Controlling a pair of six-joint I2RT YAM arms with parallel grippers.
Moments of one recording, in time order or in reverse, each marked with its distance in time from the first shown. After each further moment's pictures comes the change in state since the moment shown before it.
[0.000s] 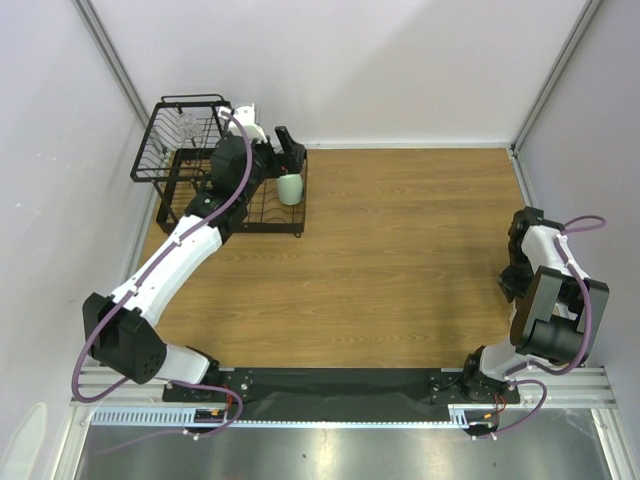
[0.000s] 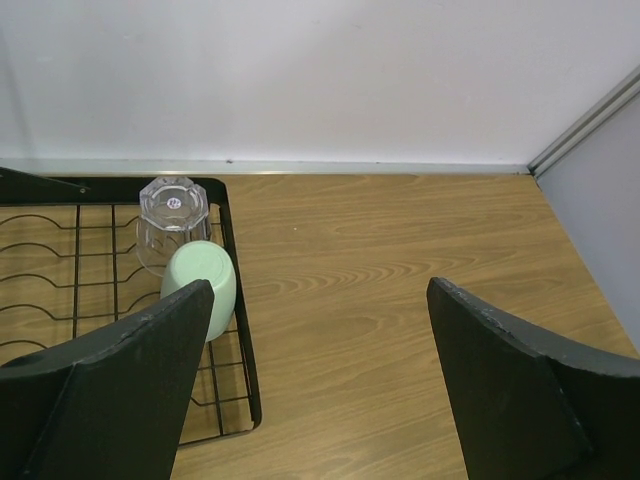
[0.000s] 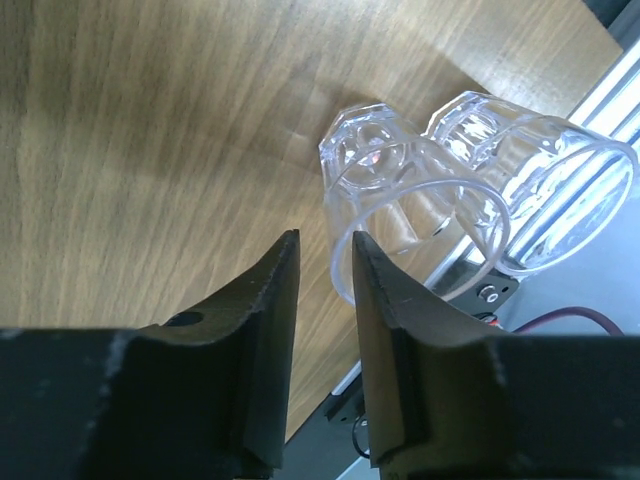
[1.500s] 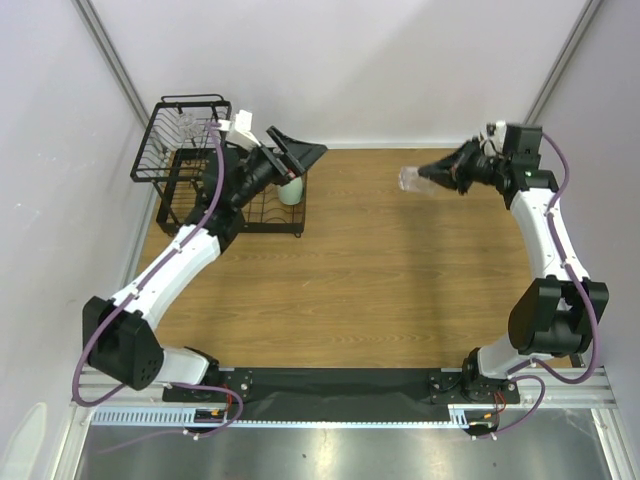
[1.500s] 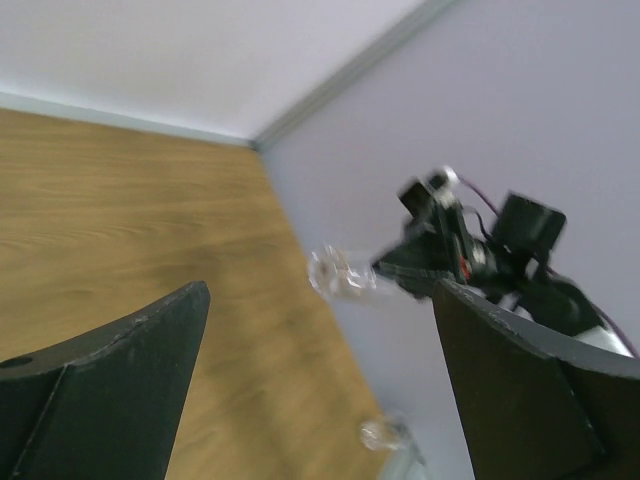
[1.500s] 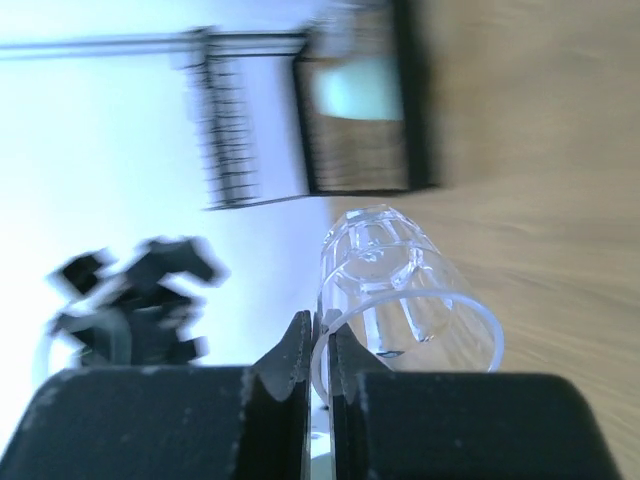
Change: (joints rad) left arm 0.038 -0.047 -0.135 0.256 0.419 -0.541; right arm 0.245 0.024 0.437 0.475 -1.312 0.289
